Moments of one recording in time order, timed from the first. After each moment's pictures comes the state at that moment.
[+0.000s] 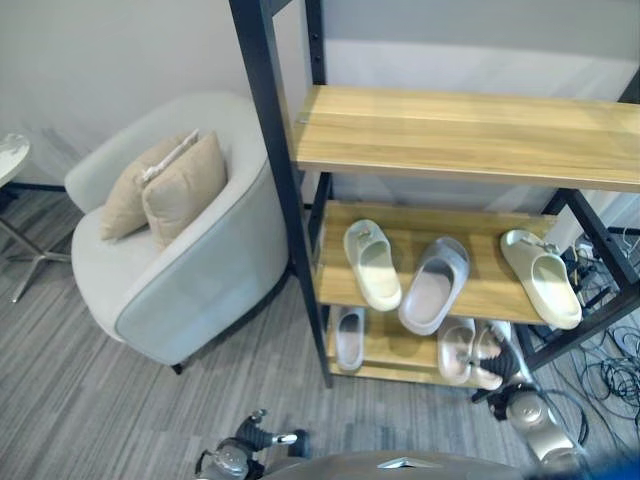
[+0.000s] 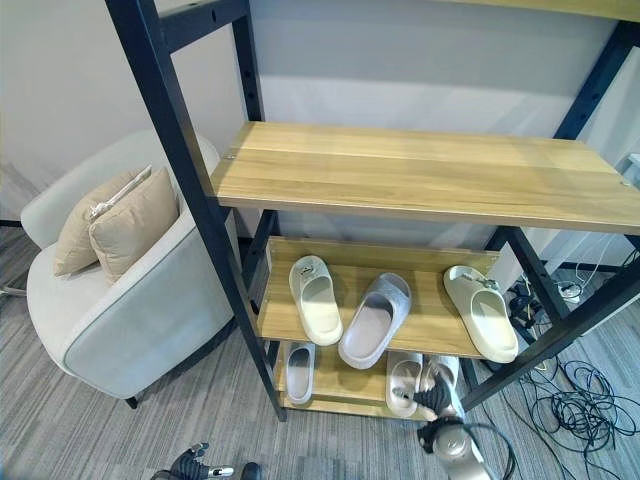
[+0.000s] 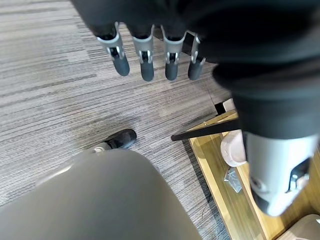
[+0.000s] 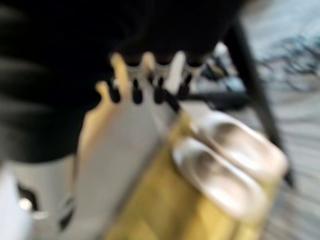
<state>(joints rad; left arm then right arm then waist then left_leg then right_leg) -0.02 0.22 -0.35 1.24 0.02 -0.14 0.09 0.03 -0.40 0.16 0.67 -0.12 -0.13 -0.32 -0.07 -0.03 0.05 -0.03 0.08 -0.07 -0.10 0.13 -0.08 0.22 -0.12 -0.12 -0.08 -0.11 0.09</state>
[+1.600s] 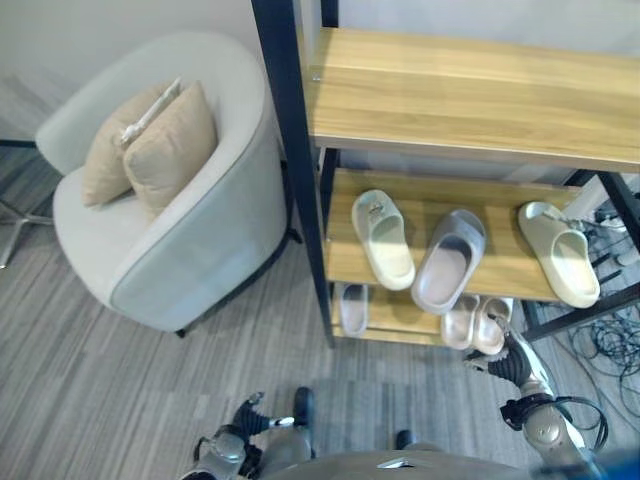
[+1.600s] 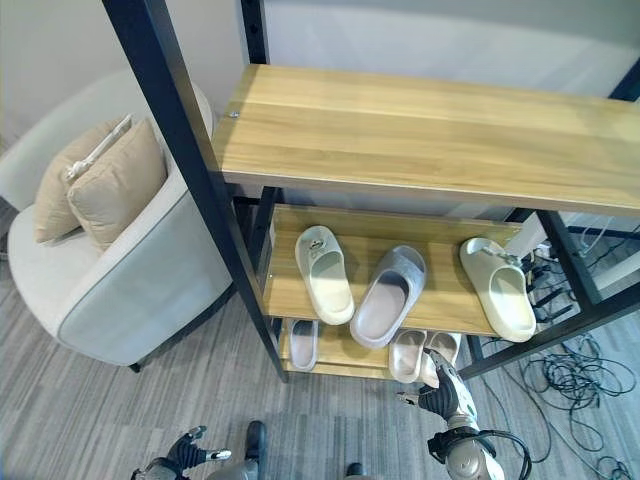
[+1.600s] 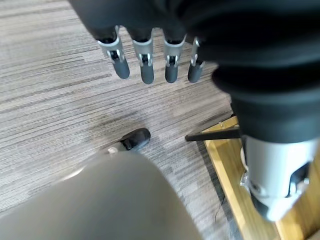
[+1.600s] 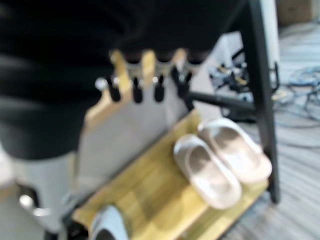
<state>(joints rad) -0.02 0.22 -0.28 1.20 0.04 -0.18 0.11 0.23 -0.43 0.13 0.35 -0.39 -0.13 -0.32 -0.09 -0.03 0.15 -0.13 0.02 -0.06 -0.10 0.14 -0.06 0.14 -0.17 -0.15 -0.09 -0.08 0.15</state>
